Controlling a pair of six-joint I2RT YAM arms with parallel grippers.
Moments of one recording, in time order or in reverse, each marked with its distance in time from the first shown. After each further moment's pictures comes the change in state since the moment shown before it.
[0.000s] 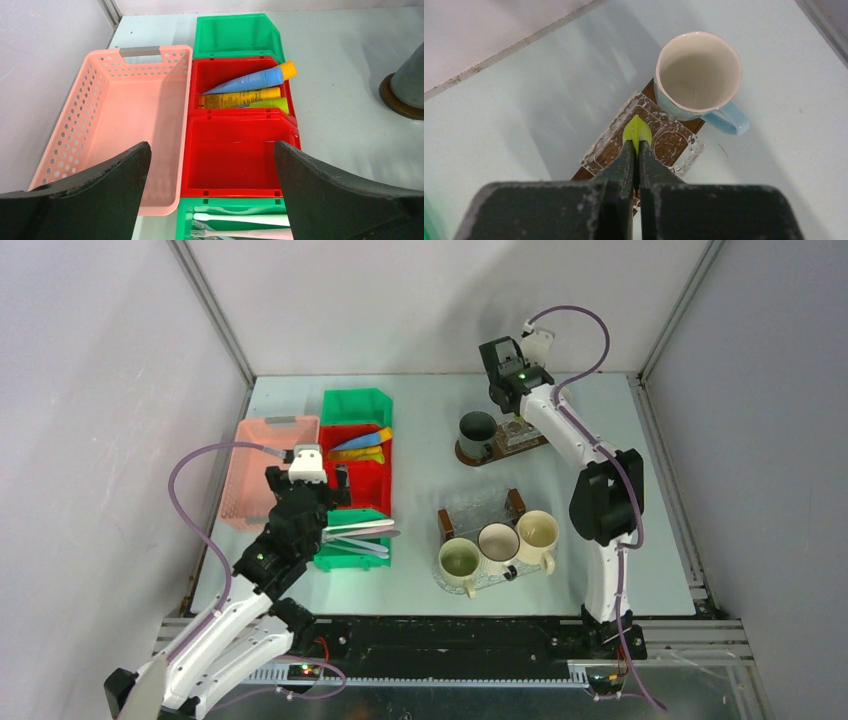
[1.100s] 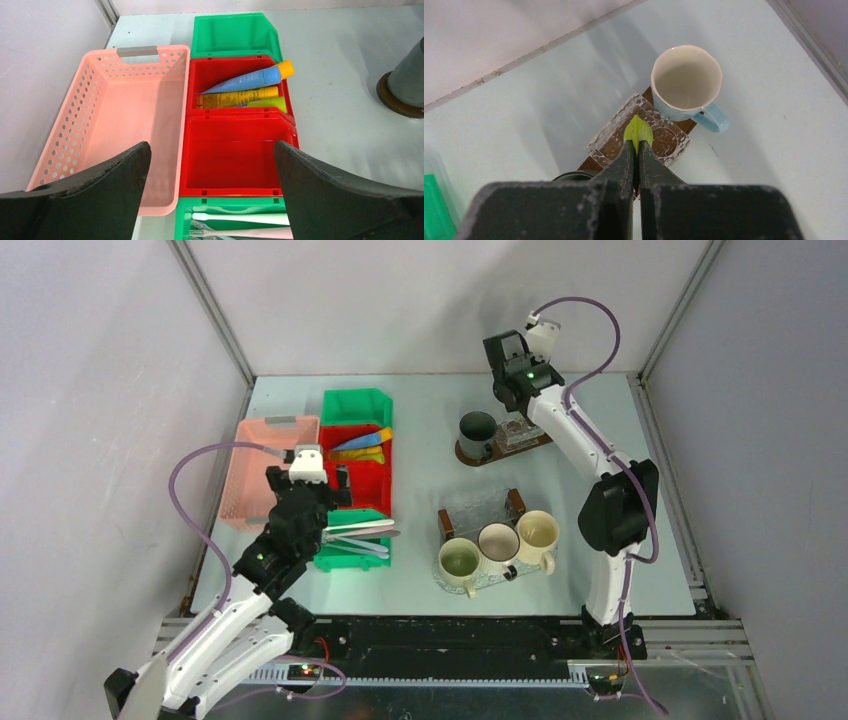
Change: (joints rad) left arm 0.000 0.000 0.000 -0.002 0.013 -0.001; right arm 0.019 -0.092 -0.023 -0.009 0.007 -0.035
